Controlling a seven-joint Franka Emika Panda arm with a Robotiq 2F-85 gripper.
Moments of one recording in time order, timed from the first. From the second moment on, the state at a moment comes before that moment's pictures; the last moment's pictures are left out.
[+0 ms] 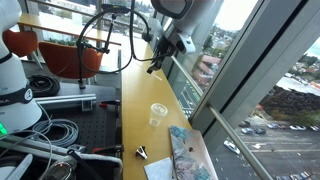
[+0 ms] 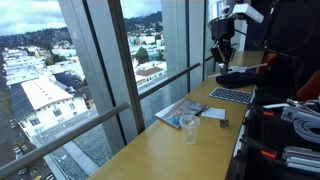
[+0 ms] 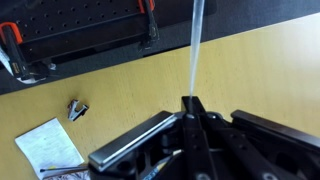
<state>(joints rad) 0.12 -0.07 -0.05 -2.28 0.30 2.02 0.12</state>
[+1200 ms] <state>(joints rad) -0.08 0.45 -0.04 -1.88 0.70 1.79 -0.03</state>
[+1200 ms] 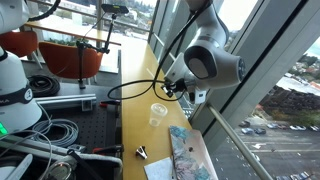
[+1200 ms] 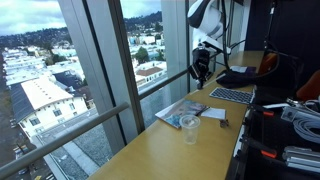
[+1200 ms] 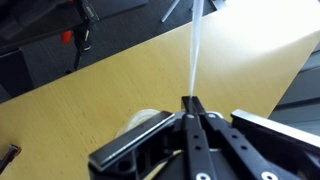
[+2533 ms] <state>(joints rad) -0.08 0.74 -0.01 -1.76 0.80 1.77 0.01</state>
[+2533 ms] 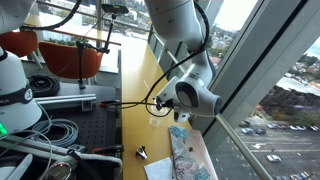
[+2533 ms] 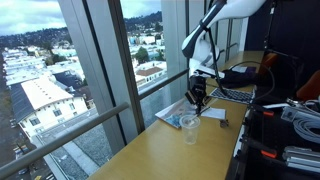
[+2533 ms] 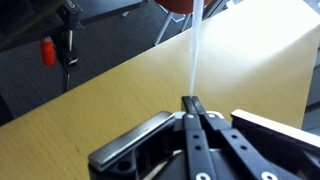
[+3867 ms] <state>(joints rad) -0.10 0.86 0.00 -1.63 0.81 1.73 0.03</state>
